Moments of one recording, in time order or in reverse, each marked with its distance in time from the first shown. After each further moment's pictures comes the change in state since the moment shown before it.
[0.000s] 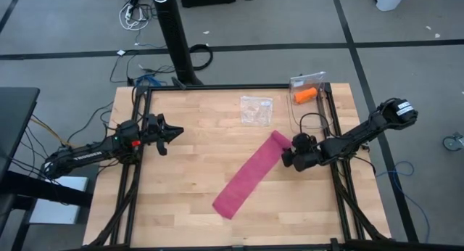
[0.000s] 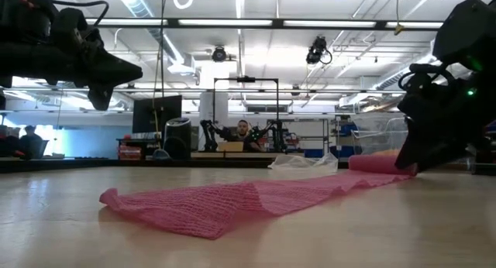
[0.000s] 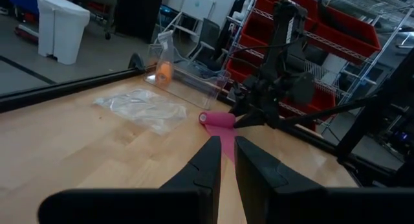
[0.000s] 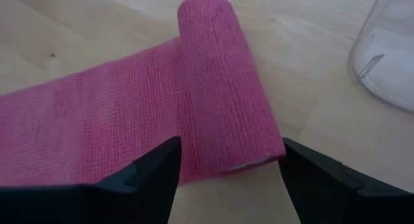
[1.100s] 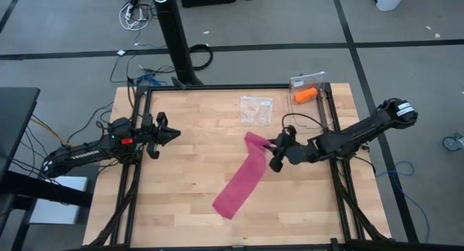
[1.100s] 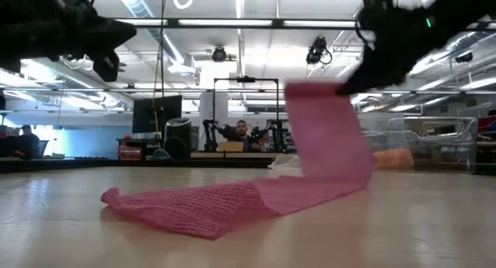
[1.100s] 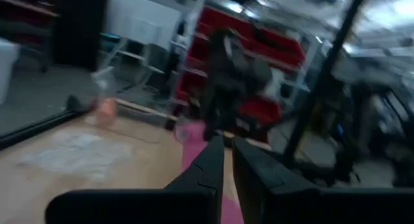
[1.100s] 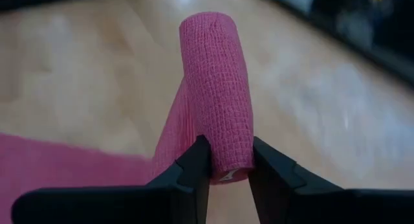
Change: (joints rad) left arm -0.016 0.029 0.082 0.108 0.196 0.042; right arm -0.029 0.006 0.310 0.208 0.005 -0.828
